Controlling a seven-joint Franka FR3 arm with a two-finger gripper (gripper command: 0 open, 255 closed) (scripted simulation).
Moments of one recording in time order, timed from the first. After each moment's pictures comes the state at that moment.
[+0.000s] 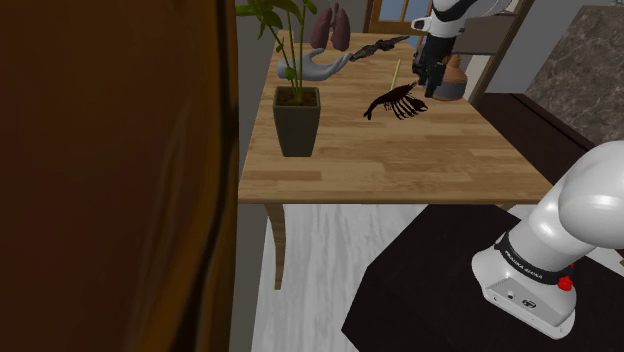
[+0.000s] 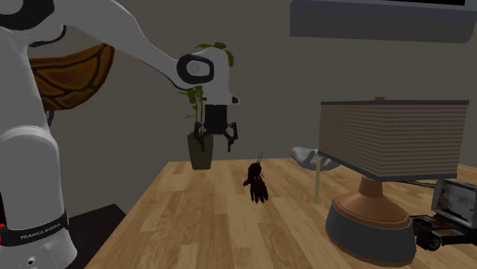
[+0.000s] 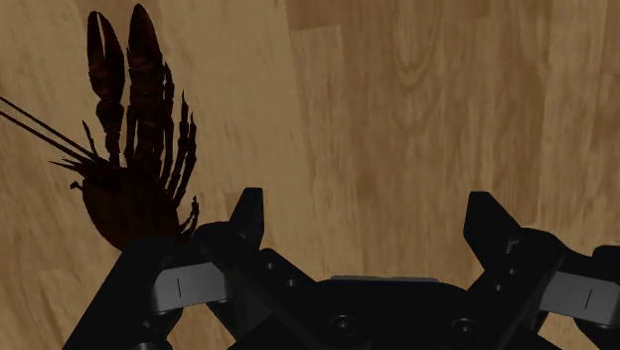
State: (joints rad) arm -0.01 -0.13 -0.41 -2.18 -0.09 2.02 -1.11
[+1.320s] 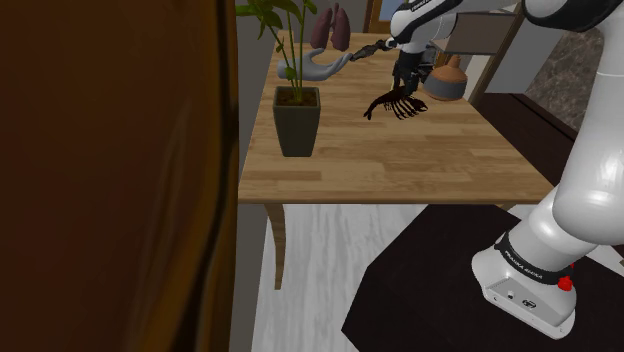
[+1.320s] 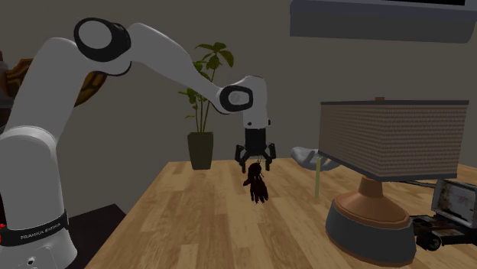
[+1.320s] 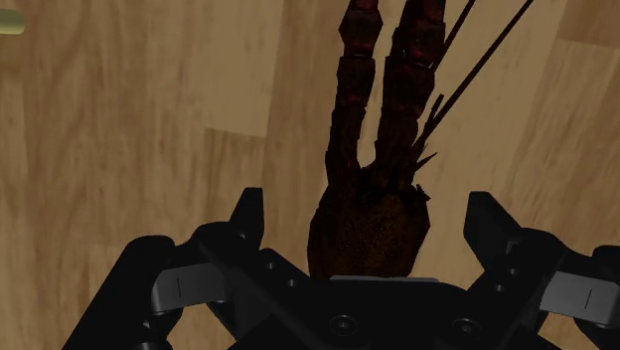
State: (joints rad) arm -0.11 0.40 -0.41 -1.77 0.11 2.13 -1.56
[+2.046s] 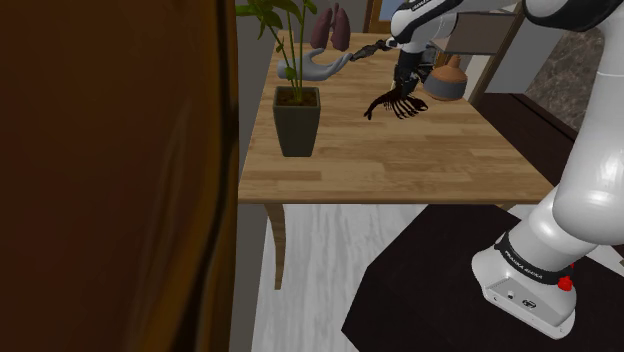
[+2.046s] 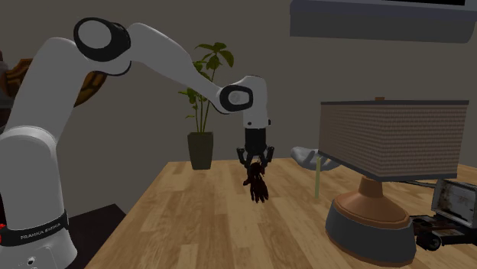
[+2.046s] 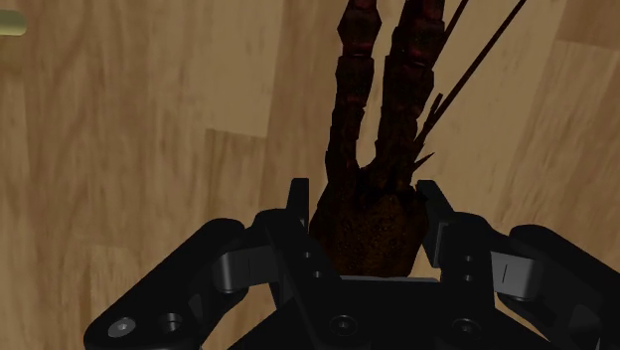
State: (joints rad) arm -0.11 0.39 -0.41 -1.77 0.11 2.13 -1.56
